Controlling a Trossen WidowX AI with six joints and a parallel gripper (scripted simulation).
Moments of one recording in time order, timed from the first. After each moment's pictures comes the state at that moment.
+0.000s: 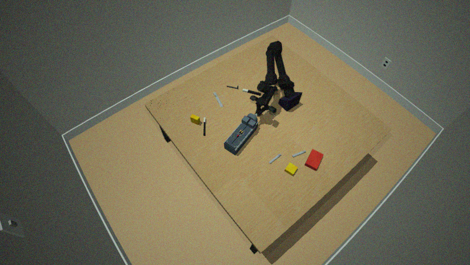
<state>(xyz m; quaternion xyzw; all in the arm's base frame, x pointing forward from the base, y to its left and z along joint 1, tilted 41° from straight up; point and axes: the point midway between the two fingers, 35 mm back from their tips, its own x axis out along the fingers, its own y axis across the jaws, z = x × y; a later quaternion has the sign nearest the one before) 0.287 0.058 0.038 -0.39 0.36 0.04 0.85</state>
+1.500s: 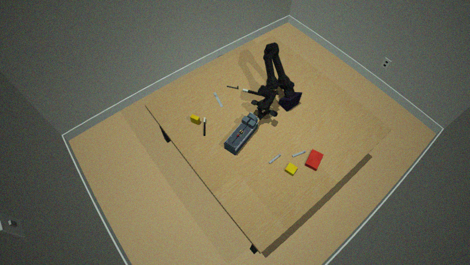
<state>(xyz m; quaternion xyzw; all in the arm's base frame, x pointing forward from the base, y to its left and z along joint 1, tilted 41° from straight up) 0.285 0.047 0.003 -0.40 0.36 0.06 0.84</state>
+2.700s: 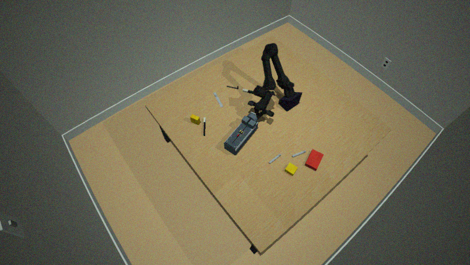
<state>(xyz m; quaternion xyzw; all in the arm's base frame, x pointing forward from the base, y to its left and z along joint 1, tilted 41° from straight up) 0.297 0.016 0.000 -0.40 0.36 0.07 0.84</state>
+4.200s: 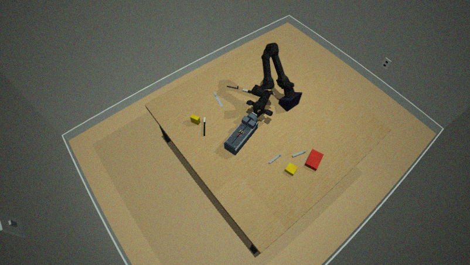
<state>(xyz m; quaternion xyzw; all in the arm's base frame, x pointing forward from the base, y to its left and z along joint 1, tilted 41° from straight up) 0.301 0.009 0.007 -0.40 0.37 0.07 0.84</state>
